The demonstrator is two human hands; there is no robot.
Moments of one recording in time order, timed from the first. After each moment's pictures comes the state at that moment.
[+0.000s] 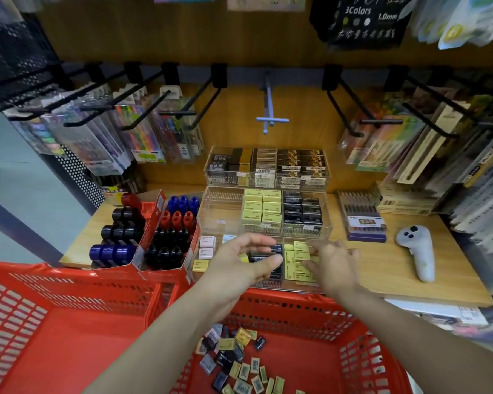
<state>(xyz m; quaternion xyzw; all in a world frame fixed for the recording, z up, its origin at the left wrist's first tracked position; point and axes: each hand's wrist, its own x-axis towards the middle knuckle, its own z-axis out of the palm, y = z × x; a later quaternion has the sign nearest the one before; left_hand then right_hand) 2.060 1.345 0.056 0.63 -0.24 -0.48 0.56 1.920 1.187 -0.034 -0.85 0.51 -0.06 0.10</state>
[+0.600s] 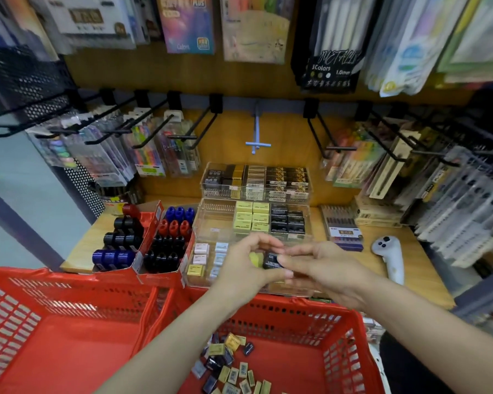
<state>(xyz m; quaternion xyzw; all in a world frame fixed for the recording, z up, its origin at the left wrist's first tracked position) 2.031 1.341 0.070 0.65 -0.44 -0.31 0.53 1.893 1.241 0.098 -0.56 0.39 -0.09 0.73</state>
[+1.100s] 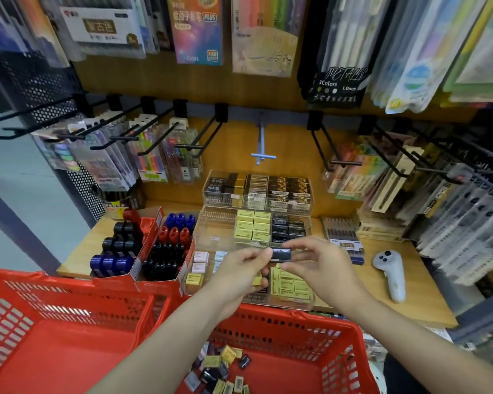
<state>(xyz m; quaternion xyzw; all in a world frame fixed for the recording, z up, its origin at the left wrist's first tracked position) 2.043 1.331 0.066 0.61 -0.22 -0.51 0.57 1.900 1.232 0.086 -0.82 0.35 -0.23 0.39</state>
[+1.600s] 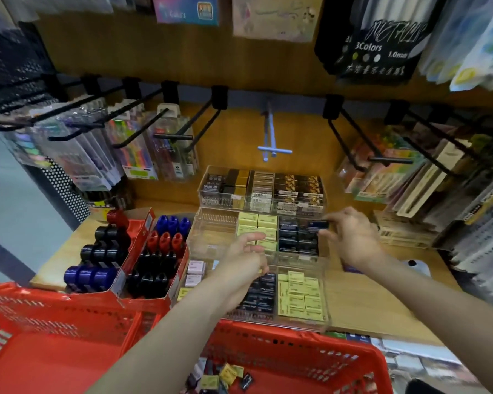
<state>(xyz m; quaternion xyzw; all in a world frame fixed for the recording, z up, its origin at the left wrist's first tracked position) 2.079 1.274 0.046 0.62 -0.17 -0.50 0.58 1.931 1.100 0.047 -0.87 0.48 -0.08 0.06</state>
